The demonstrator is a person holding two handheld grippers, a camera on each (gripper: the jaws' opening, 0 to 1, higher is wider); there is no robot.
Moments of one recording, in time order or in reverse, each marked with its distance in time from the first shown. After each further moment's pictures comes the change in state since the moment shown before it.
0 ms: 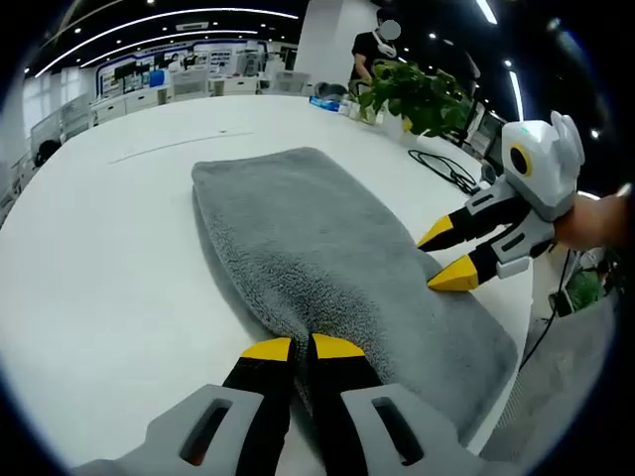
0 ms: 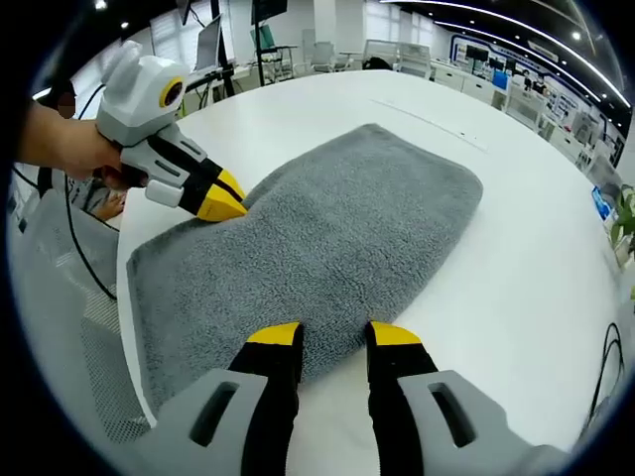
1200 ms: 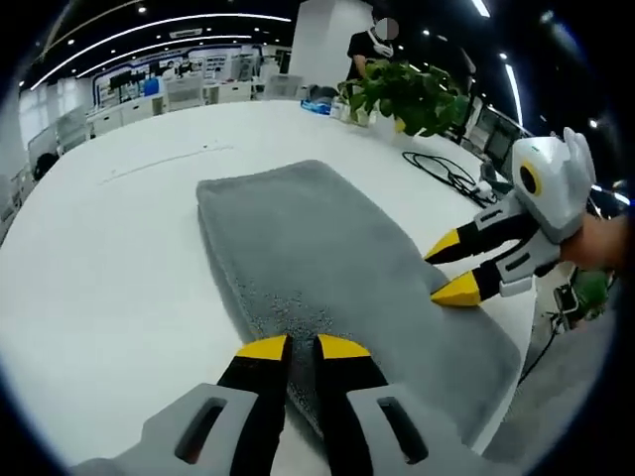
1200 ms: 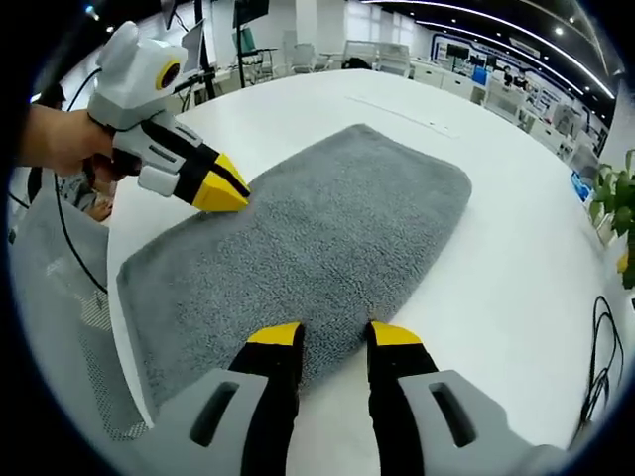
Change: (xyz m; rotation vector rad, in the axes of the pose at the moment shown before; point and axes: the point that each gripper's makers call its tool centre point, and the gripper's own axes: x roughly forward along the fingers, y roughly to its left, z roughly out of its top) left arm 0.013 -0.011 0.022 0.055 0.005 0.028; right arm -0.009 -0.012 -0.013 0.051 -0.005 -0.072
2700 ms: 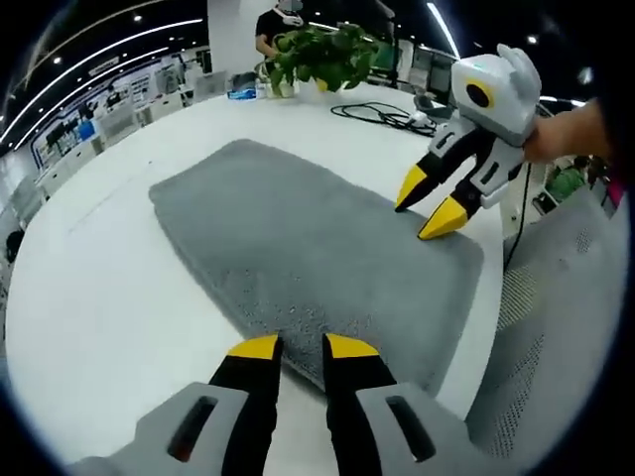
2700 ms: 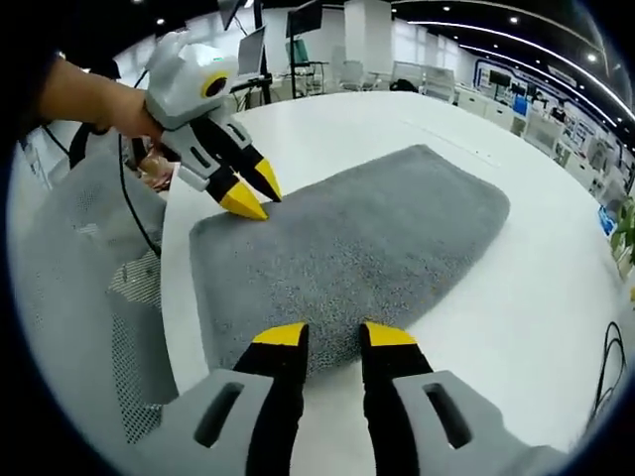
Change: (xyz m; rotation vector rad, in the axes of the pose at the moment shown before) left arm -0.041 -0.026 -0.042 0.291 0.077 -0.110; right arm -0.025 0.044 -0.022 -0.146 -0.091 0.154
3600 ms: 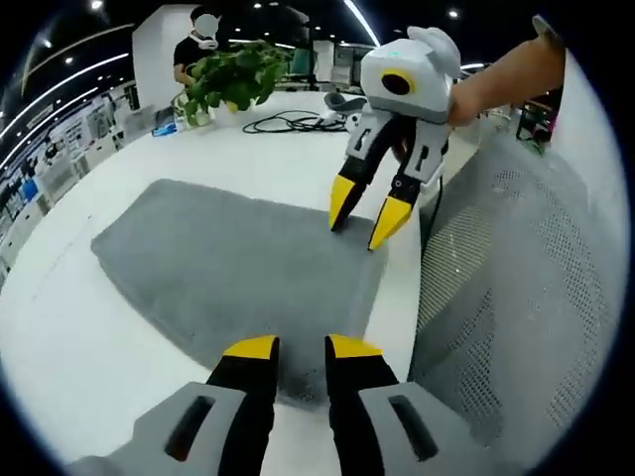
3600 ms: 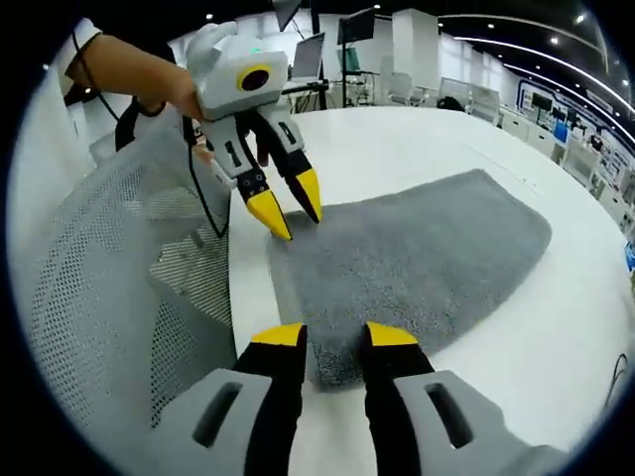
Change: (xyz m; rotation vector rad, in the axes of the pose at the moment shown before) left arm -0.027 -0.067 -0.012 0.283 -0.038 -0.227; right arm -0.015 0.066 -0.002 -0.139 -0.030 0.171
